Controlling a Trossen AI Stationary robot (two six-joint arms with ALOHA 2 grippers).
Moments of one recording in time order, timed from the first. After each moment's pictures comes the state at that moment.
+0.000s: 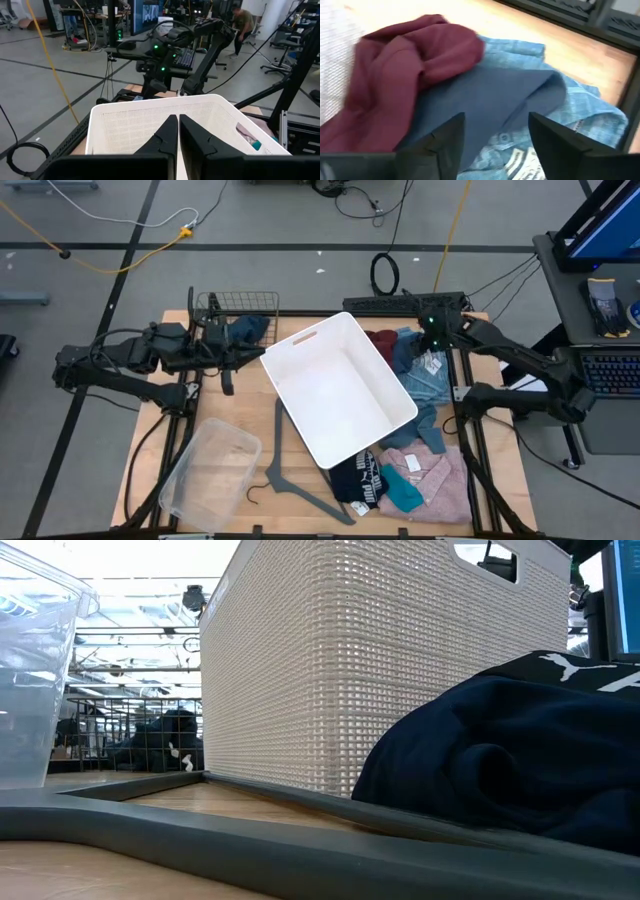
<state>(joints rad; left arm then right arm) -0.02 0.84 1.02 -0.29 -0.21 -0.11 -0.77 1.03 0.80 -0.77 0.07 0.35</state>
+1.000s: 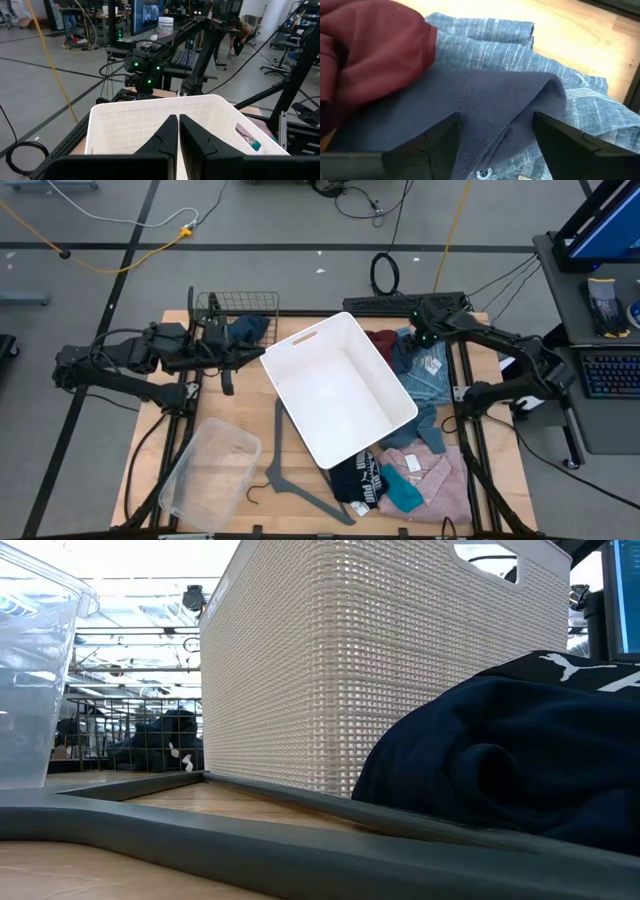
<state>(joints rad) -0.02 0.84 1.02 -0.29 -0.21 -0.12 -0.85 1.30 0.80 -0.68 0.07 0.35</state>
